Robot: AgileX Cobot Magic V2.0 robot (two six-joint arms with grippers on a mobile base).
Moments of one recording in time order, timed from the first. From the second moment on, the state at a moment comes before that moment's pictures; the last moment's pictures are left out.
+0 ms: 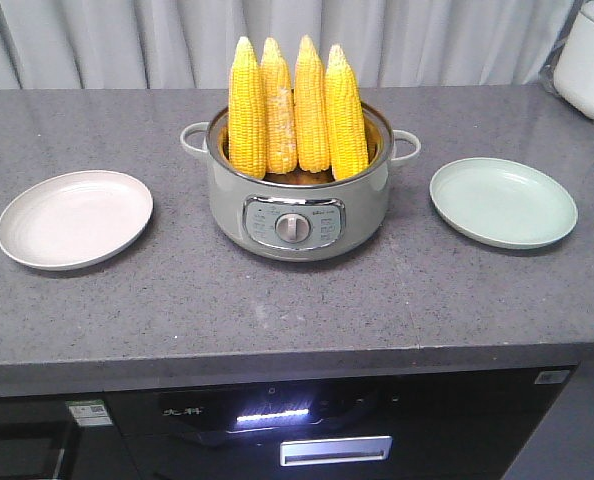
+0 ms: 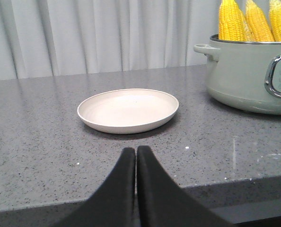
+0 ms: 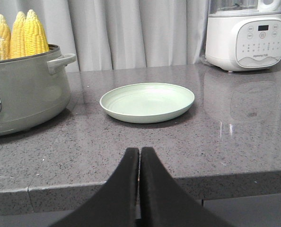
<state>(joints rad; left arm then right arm) -0.04 -0.01 0.03 -0.17 0.08 0.19 -0.04 -0.01 0.03 0.09 0.12 0.03</state>
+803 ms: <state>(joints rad) -0.04 -0.01 0.03 -0.17 0.08 0.19 -0.04 -0.01 0.03 0.09 0.12 0.03</state>
